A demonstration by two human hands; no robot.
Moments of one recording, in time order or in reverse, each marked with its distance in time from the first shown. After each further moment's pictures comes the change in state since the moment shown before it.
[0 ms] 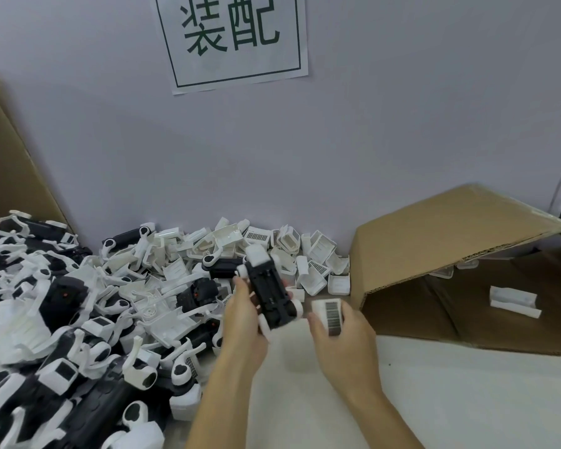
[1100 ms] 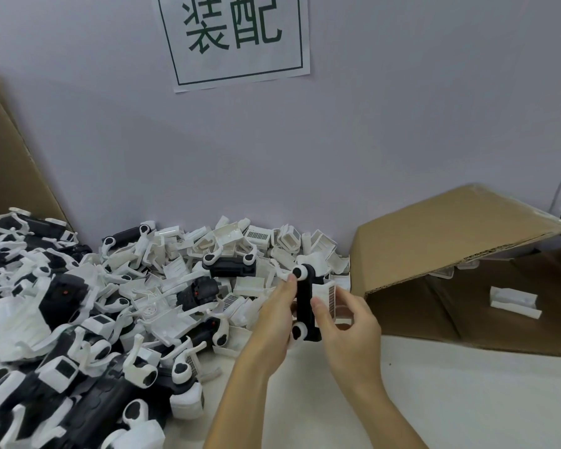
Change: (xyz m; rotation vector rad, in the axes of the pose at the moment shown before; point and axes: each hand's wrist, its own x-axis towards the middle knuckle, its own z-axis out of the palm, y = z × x) left_hand -0.005 -0.020 0.015 0.445 -0.190 -0.078; right_hand -0.002 -0.017 -0.001 0.309 0.120 -0.109
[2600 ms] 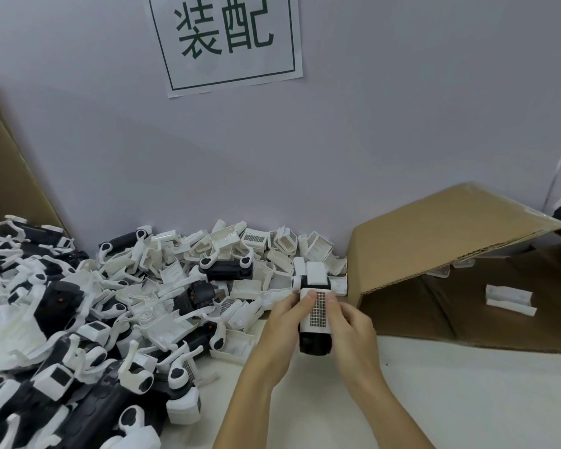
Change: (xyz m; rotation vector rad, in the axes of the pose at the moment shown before) left_hand -0.006 -0.011 0.006 -0.004 -0.169 0.135; right_hand 0.009 0.007 -0.007 0.145 -0.125 0.311
